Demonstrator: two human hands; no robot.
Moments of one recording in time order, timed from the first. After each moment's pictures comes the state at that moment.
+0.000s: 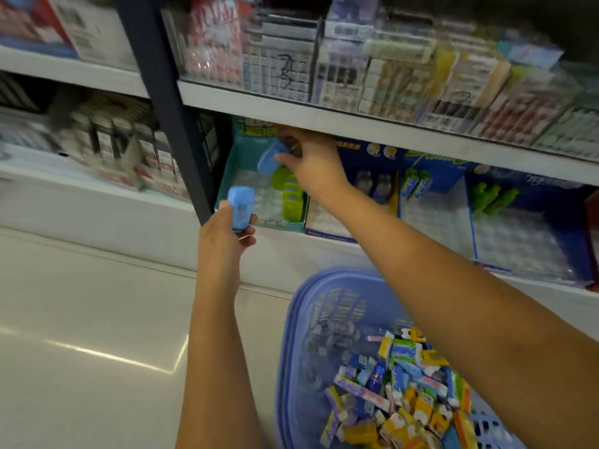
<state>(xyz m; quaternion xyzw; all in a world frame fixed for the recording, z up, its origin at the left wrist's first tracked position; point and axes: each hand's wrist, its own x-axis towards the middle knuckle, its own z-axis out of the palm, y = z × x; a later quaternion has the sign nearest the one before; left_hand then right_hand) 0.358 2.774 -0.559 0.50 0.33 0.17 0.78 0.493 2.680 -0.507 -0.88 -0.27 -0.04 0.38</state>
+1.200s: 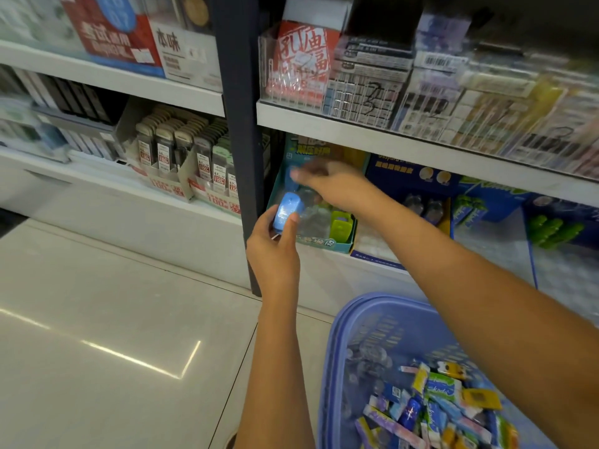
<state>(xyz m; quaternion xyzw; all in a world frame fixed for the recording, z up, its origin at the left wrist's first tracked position) 0.371 2.779 -0.571 0.64 0.31 0.32 0.62 0.482 2.722 -0.497 -0.88 -0.24 0.14 0.38</state>
